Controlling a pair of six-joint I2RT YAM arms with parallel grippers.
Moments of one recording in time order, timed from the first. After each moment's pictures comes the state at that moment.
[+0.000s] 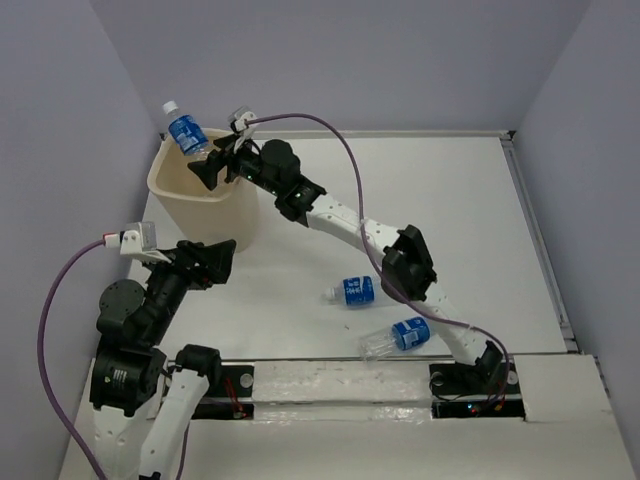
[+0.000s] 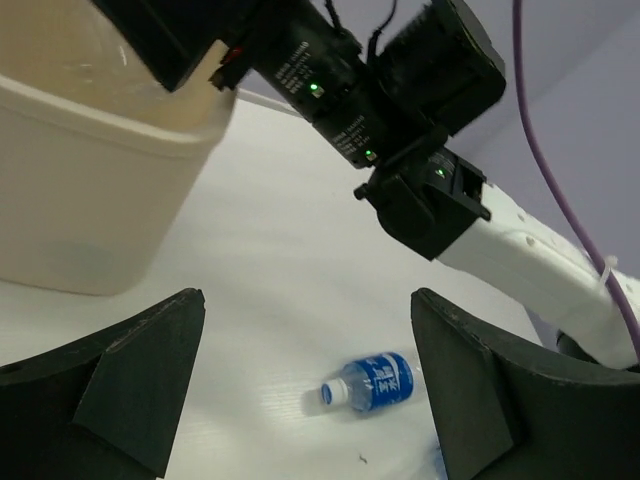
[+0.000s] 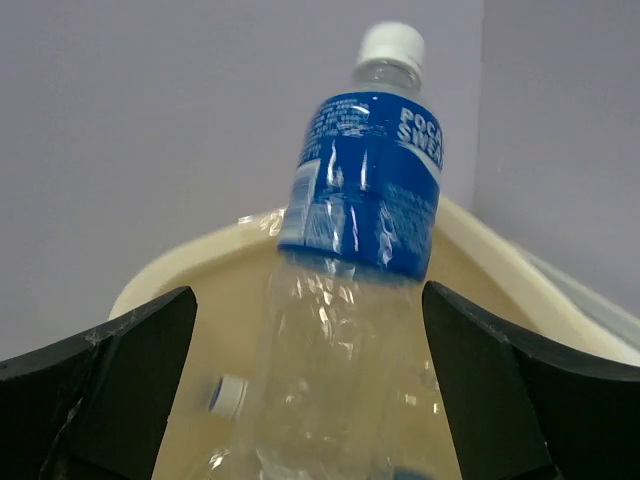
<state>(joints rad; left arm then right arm) -0.20 0.33 0.90 -0.62 0.05 -0.54 0.92 2.53 2.48 0.32 -0.13 0.20</state>
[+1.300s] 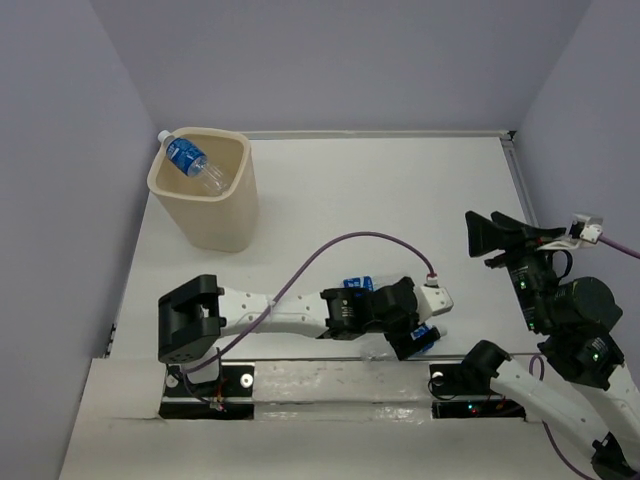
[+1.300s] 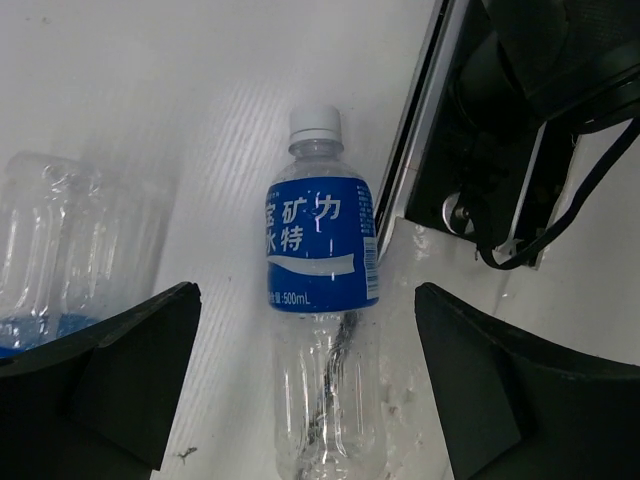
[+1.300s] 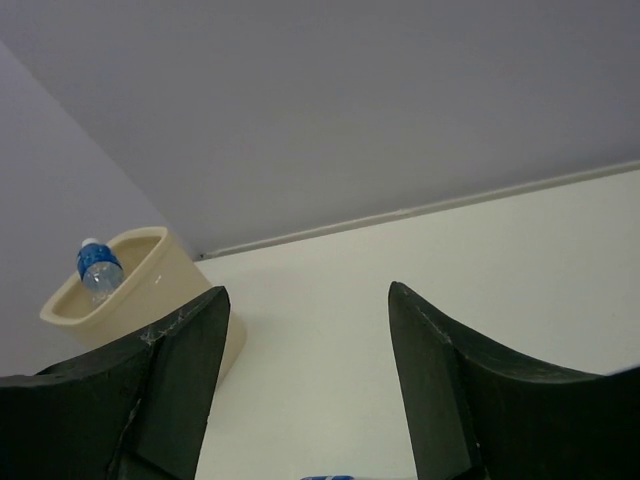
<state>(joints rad) -1.39 1.64 1.14 -0.14 -0.05 -0.15 0.74 0.38 0.89 -0.23 0.52 0.34</state>
